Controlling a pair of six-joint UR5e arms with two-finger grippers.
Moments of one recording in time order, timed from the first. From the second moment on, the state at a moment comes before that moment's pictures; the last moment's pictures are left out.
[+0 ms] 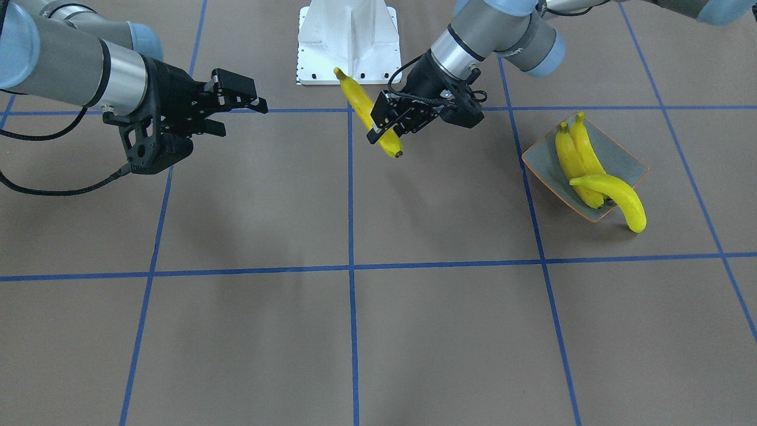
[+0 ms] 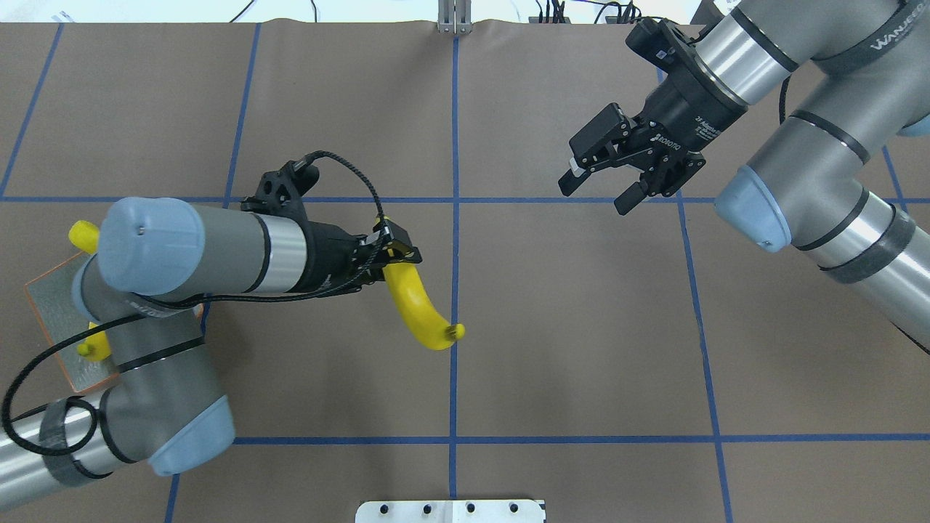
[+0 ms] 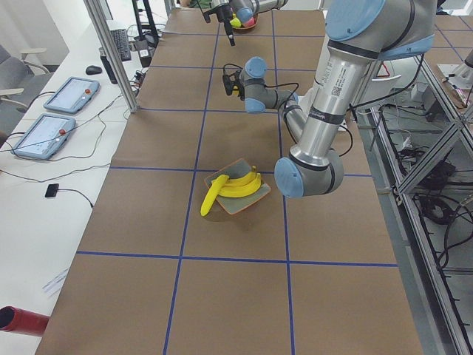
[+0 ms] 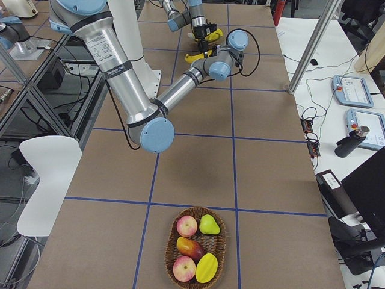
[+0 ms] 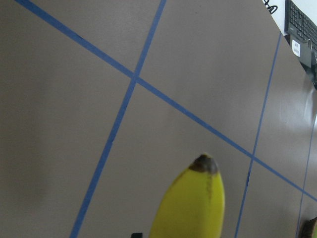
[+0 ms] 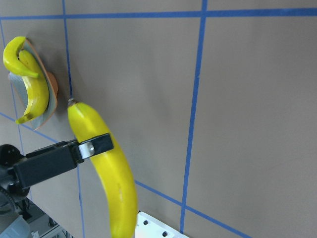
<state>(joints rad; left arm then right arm) -0.53 -1.97 -1.87 -2.29 -1.84 -1.76 0.96 -1.06 1.76 -1.27 2.76 1.07</state>
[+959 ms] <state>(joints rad) -0.77 -1.70 -1.94 -2.29 -2.11 -1.39 0.96 -1.08 1.73 -1.27 2.64 1.07</state>
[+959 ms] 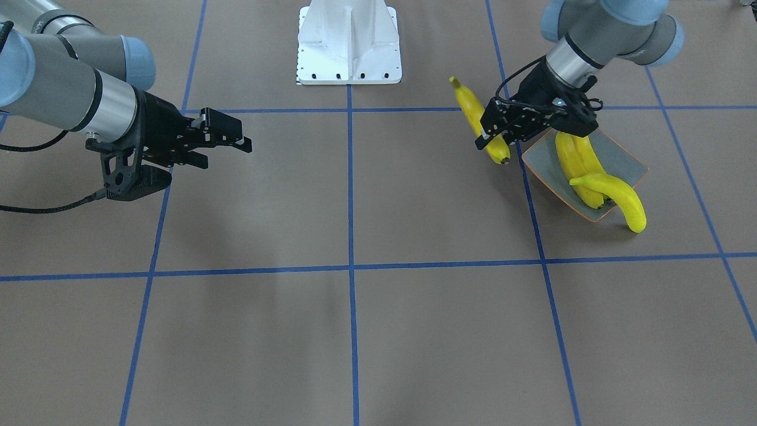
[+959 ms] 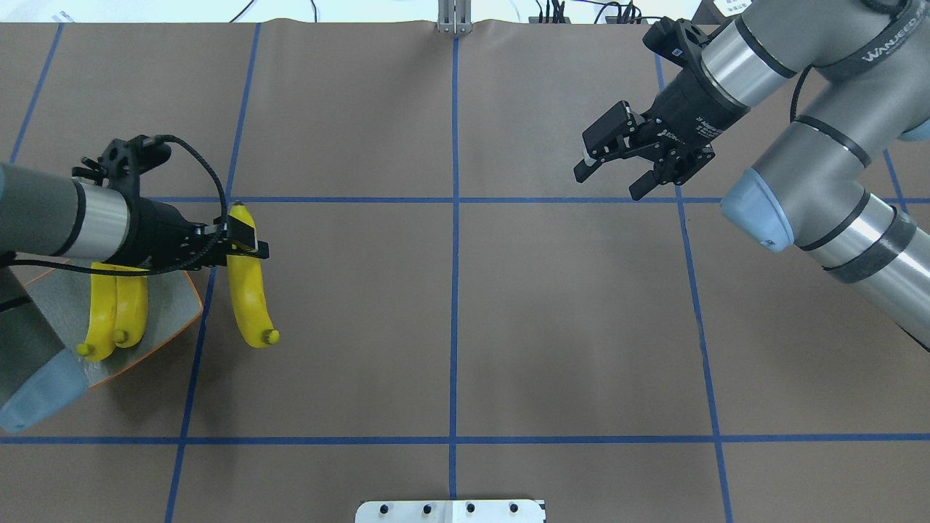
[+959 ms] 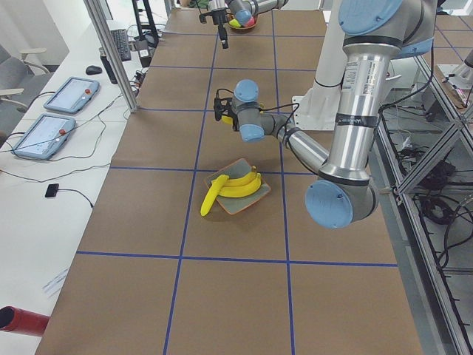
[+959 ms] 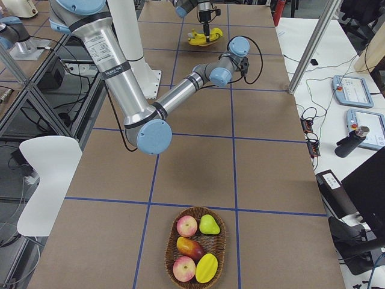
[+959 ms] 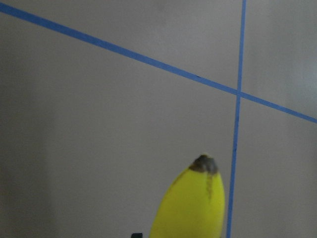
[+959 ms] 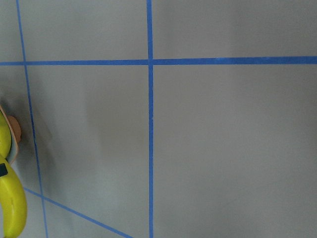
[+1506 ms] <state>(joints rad) -0.86 -1.67 -1.85 -2.29 -2.16 -1.25 0.96 -1.09 1.73 -1.27 2.62 1.07</state>
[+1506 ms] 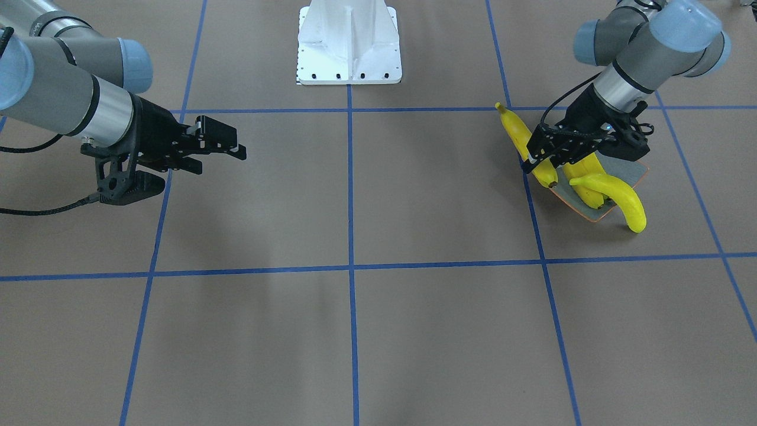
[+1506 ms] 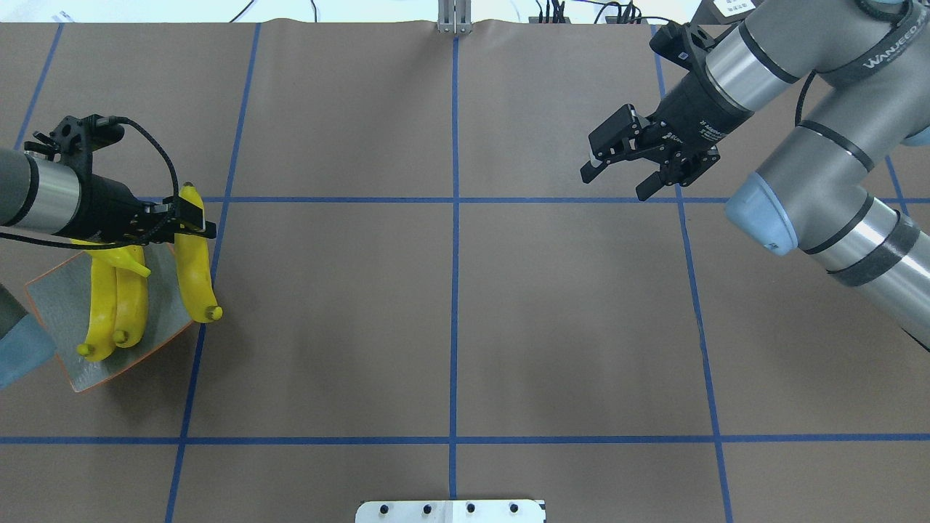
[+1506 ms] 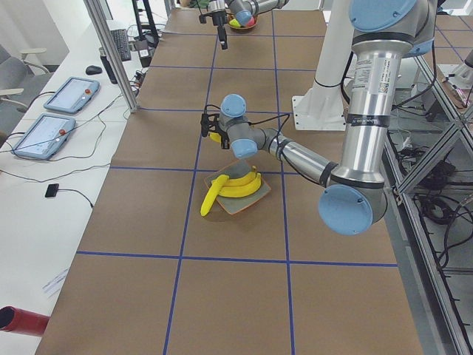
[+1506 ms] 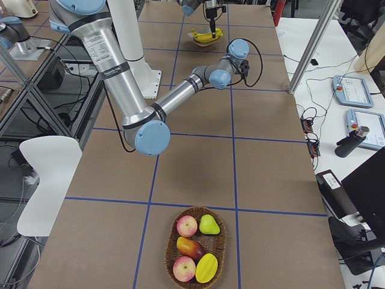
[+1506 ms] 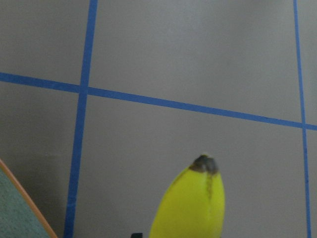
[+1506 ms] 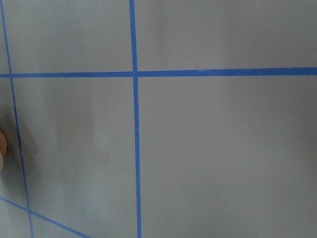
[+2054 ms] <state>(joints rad) -0.90 -1.67 -1.78 -2.29 -2.16 -1.14 0.95 -1.10 1.72 -1.27 2.58 1.08</state>
